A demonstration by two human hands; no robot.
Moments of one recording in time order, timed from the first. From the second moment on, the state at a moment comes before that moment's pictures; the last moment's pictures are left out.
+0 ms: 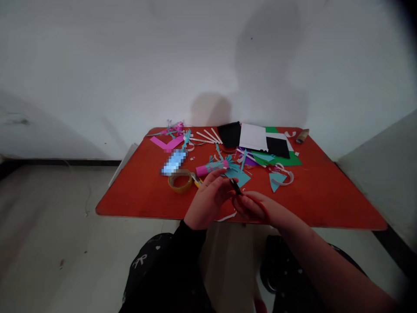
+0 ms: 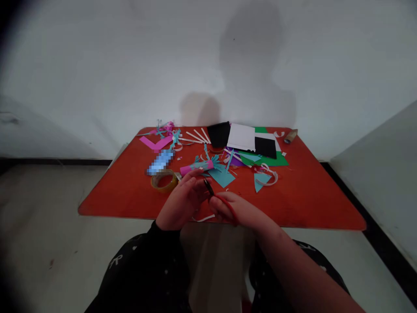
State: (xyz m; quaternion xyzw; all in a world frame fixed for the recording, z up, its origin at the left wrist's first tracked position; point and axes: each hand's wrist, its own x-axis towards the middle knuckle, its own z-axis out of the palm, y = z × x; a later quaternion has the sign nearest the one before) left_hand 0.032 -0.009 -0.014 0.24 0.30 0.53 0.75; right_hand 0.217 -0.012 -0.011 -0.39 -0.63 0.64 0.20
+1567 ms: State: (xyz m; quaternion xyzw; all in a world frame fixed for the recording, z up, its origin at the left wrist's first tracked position) left_hand 0.053 -0.021 -0.017 0.20 0.35 0.52 0.75; right_hand 0.390 0.002 -0.051 -0.72 -0.65 0.17 0.17
